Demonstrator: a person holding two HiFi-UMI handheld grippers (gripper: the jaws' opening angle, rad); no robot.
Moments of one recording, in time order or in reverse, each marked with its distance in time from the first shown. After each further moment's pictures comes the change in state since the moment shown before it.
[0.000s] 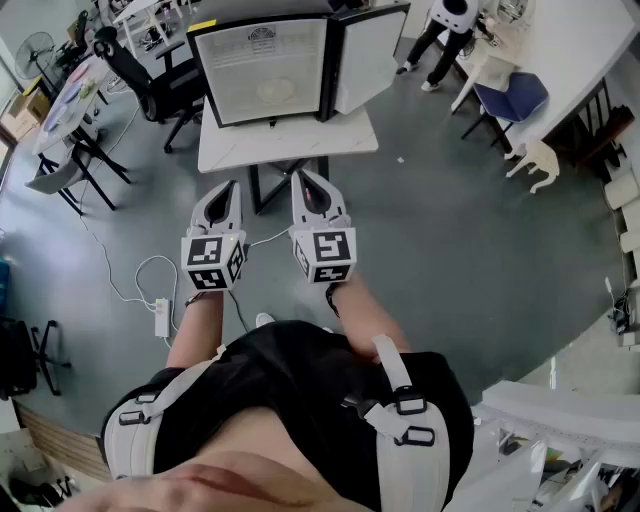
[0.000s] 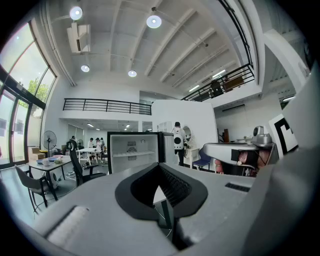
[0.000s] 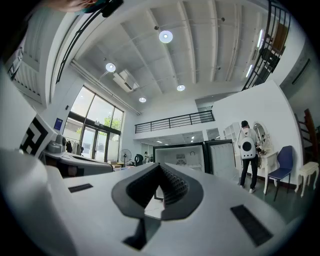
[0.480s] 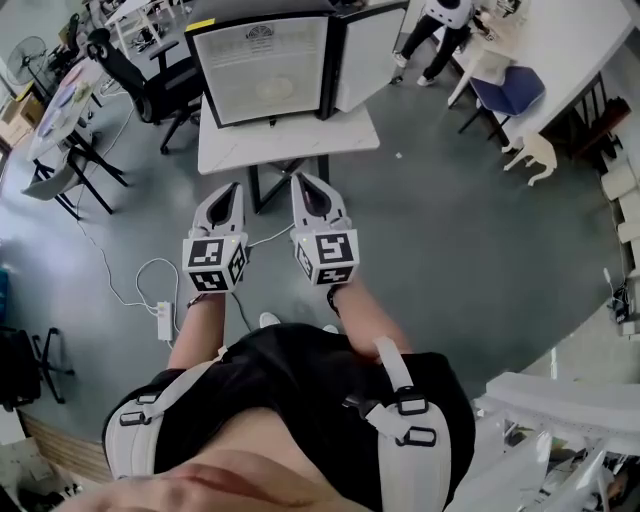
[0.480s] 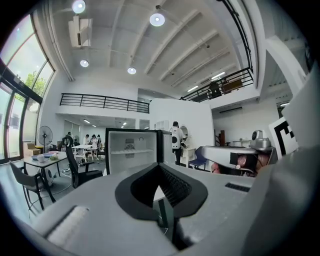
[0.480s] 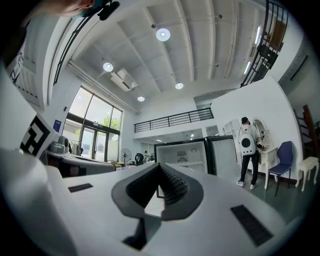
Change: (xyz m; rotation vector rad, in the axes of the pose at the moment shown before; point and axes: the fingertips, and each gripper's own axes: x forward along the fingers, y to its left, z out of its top) left arm 0.004 0.014 -0.008 -0.028 0.019 -0.051; right arm 0.011 0.015 -0.012 0.027 0.019 -0.003
